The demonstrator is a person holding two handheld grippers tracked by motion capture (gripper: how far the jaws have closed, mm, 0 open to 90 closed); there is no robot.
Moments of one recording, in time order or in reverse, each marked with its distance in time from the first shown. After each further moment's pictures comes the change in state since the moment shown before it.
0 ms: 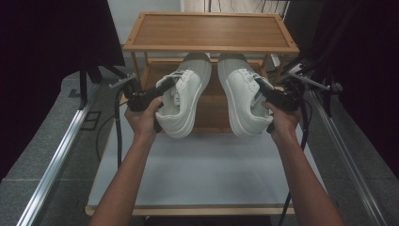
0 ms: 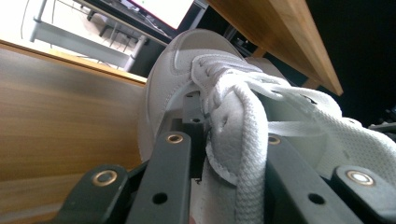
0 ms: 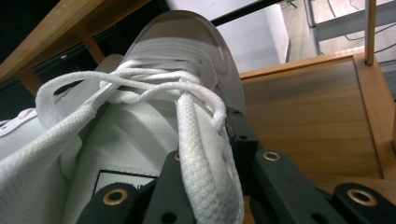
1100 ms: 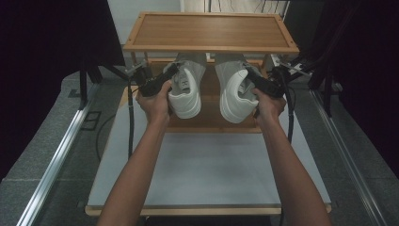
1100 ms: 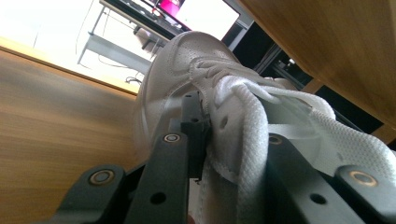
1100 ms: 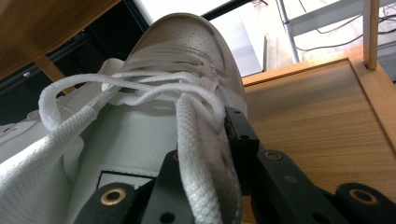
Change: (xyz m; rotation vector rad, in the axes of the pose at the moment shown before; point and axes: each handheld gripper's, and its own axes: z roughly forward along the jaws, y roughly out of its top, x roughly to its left) left arm 0.012 0.013 0.052 -0.073 0.167 -0.058; right arm 0.001 0.009 0.053 -0.009 -0.103 0.080
